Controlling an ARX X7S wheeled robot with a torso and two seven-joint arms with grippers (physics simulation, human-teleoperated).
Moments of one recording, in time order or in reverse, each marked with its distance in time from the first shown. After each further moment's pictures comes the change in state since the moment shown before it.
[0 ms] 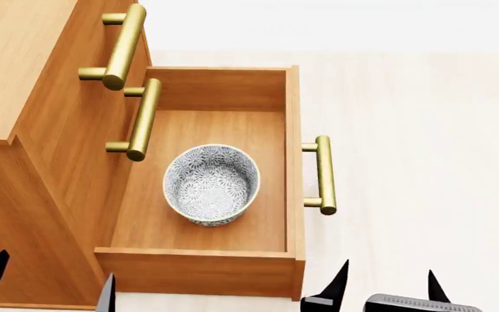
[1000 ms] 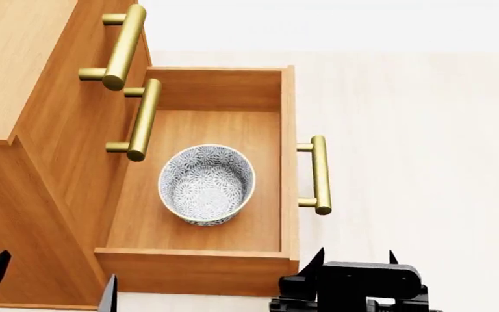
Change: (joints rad) left arm 0.002 0.000 0.013 0.000 0.016 0.003 0.002; right arm 0.132 -0.246 -0.032 0.431 -0.055 0.032 -0.173
